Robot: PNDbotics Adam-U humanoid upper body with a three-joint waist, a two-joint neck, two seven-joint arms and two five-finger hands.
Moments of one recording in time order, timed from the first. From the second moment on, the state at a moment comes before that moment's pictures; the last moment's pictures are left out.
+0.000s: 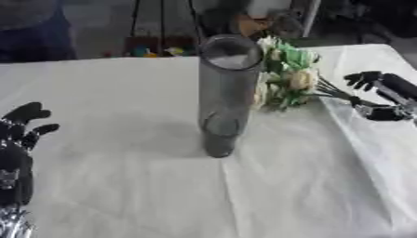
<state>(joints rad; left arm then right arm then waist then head) -0.24 0.21 -0.09 -1.66 0.10 -0.30 0.08 -0.80 -0.69 -0.22 -0.43 1.11 -0.87 -0.14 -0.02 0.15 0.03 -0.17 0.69</state>
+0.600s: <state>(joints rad) -0.25 0.21 -0.09 -1.66 0.10 -0.30 0.08 -0.81 -0.69 -0.22 -0.41 1.13 -0.85 -0.18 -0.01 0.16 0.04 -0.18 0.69</state>
